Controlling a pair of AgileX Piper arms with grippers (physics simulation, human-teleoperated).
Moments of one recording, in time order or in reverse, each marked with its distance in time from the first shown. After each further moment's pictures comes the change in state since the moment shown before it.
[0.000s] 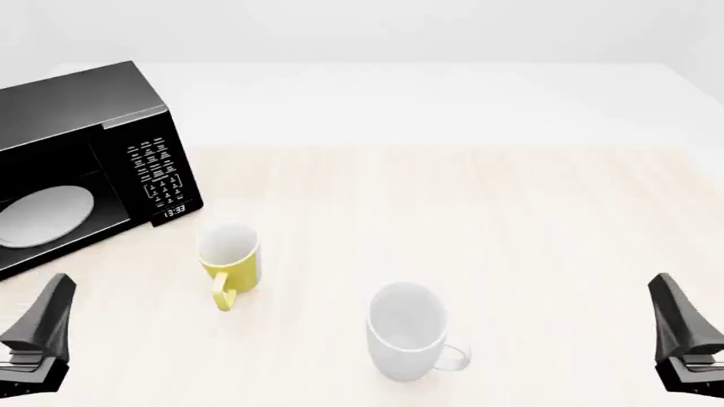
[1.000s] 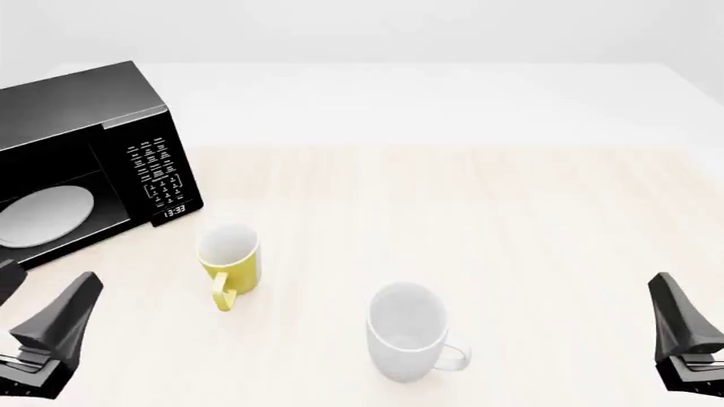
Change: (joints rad) left arm -0.177 0.074 -0.124 0.149 -0.013; right arm -0.001 0.004 -0.003 -0.001 0.002
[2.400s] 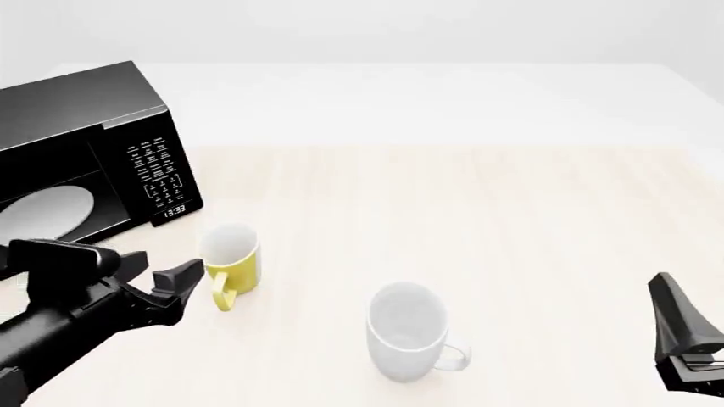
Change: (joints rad) left arm -0.115 0.813 -0.080 -0.344 -0.103; right arm 0.000 0.000 0.000 0.000 0.000
